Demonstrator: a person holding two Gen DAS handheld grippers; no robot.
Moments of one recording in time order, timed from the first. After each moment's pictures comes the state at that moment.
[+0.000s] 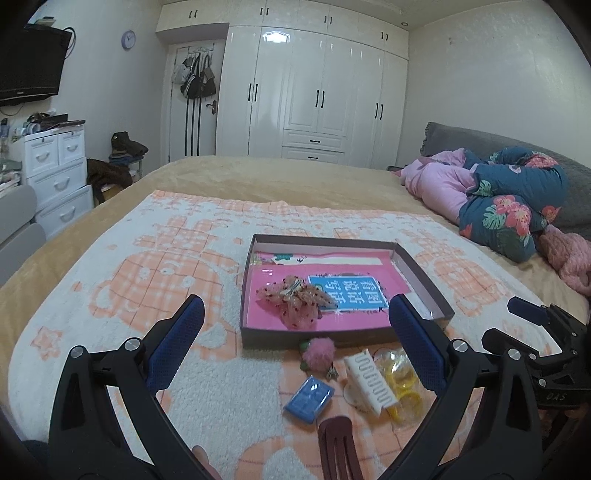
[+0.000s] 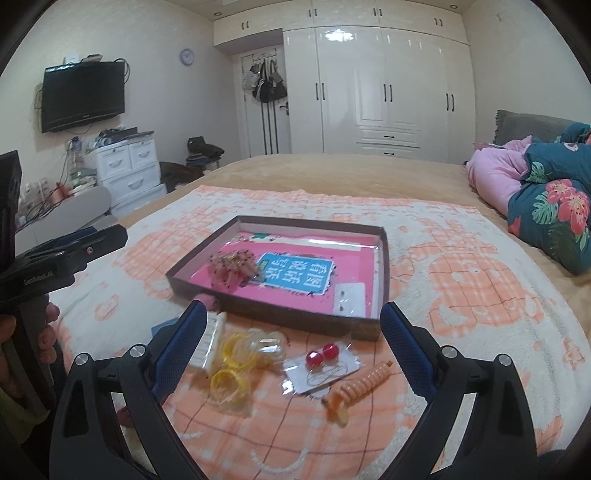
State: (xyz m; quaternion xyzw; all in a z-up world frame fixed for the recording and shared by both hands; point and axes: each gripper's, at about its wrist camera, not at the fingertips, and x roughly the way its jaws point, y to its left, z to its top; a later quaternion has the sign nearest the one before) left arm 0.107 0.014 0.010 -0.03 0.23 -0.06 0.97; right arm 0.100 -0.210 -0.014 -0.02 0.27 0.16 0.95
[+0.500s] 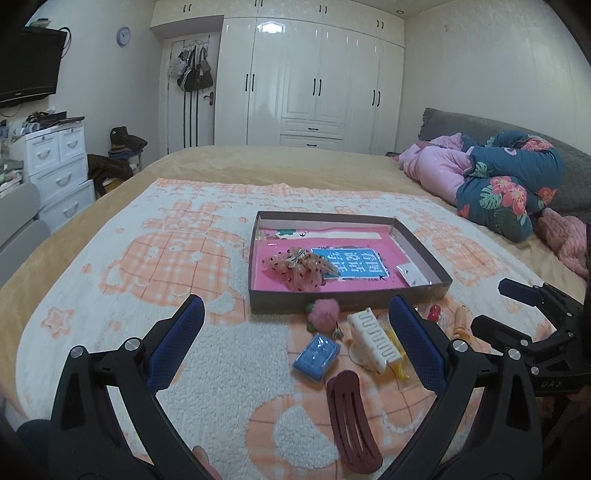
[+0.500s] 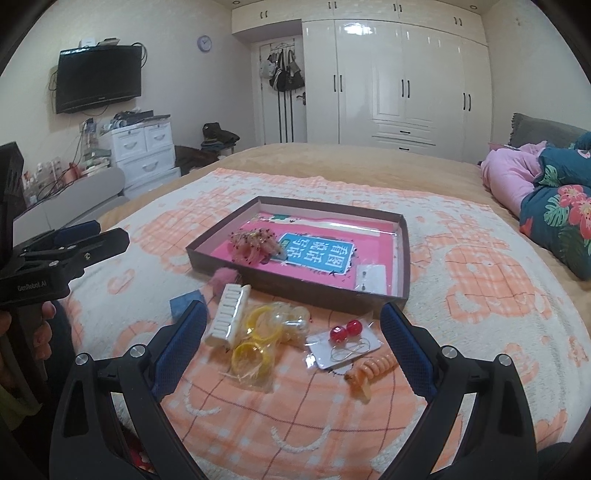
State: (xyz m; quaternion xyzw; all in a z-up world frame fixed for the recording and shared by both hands) left arm 0.078 0.021 -0.004 -0.02 0.25 -0.06 0.97; right arm 0.084 -0.194 -0.026 -0.04 0.28 0.19 0.94
